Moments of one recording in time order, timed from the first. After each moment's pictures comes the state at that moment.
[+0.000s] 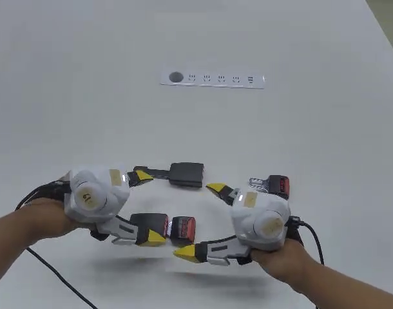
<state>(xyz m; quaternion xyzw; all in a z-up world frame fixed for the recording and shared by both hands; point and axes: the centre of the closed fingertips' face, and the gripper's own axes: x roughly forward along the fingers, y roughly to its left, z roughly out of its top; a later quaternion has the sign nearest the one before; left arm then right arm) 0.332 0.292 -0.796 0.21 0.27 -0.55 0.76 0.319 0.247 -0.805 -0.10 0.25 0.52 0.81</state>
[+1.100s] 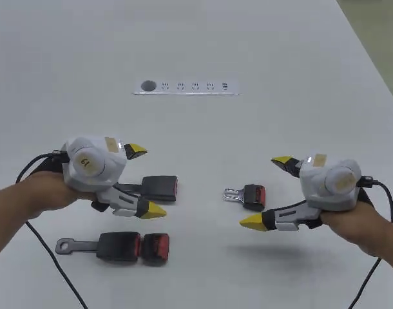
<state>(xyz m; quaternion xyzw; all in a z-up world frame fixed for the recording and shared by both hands) 0.414 0.248 -0.802 0.21 0.29 -0.55 0.76 0.397 0.070 -0.817 -0.15 0.32 0.47 0.81</state>
